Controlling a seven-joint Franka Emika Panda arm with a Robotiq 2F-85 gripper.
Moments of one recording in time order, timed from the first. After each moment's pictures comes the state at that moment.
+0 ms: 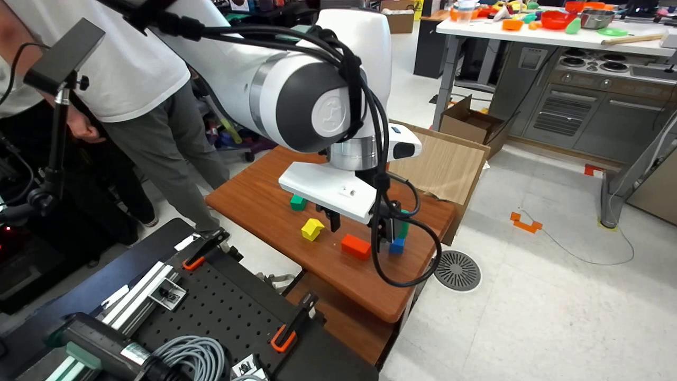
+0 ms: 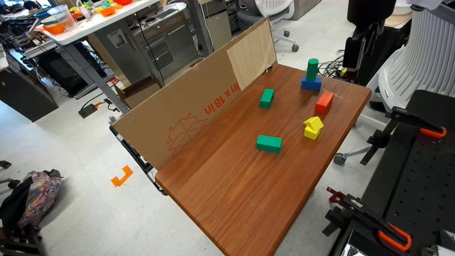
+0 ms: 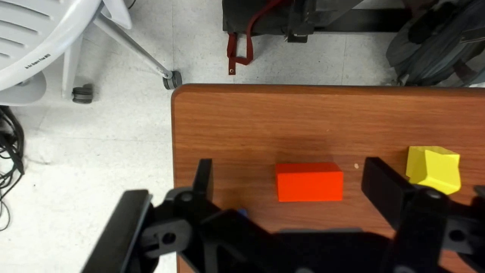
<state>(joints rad) -0.13 0.27 -0.13 -2.34 -0.15 2.51 -0.20</state>
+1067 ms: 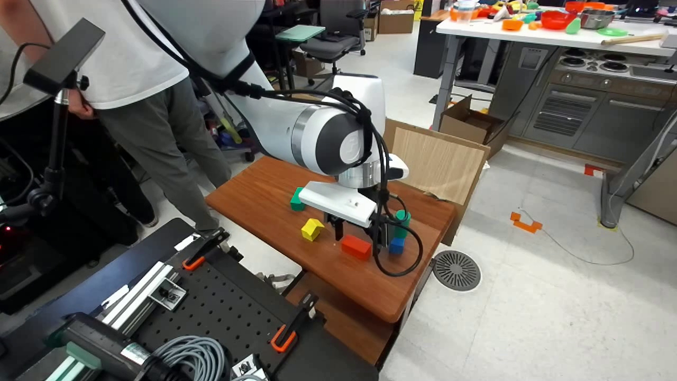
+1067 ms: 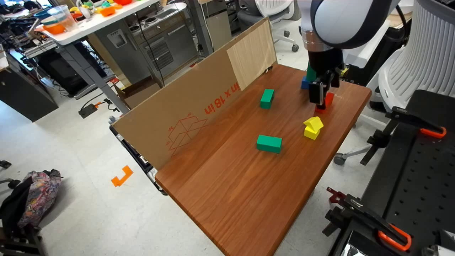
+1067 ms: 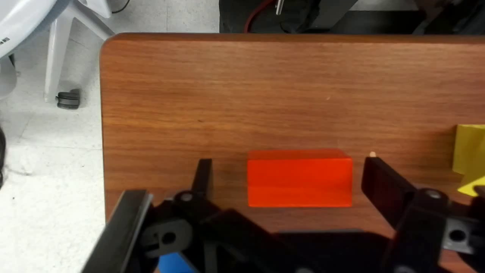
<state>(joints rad) -0.06 0.59 -0.11 -2.11 -0.17 2.52 -0.09</state>
